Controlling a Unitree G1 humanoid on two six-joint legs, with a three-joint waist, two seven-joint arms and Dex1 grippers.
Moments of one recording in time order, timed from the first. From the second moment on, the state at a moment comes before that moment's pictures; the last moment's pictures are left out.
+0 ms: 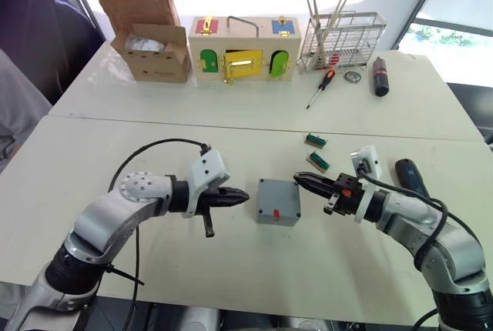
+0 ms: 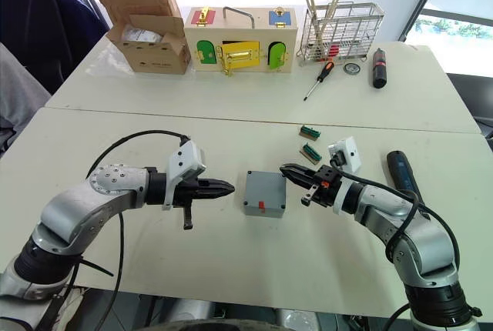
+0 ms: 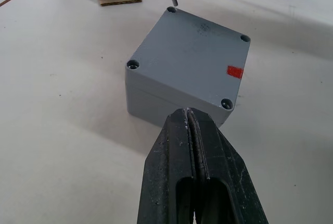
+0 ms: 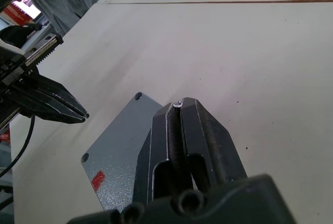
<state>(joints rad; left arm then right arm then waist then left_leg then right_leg) -0.36 0.67 -0.22 -0.51 -0.51 0.84 -0.85 -0.07 -0.61 -0.09 -0.47 0.63 0.67 0.67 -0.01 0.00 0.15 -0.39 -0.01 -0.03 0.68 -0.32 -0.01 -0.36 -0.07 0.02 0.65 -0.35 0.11</state>
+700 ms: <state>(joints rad) -0.35 0.67 -0.22 -0.51 -0.51 0.84 -0.85 -0.06 -0.59 -0.07 -0.44 0.58 0.63 0.68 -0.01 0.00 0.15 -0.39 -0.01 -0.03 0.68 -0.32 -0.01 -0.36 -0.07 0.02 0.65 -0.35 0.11</state>
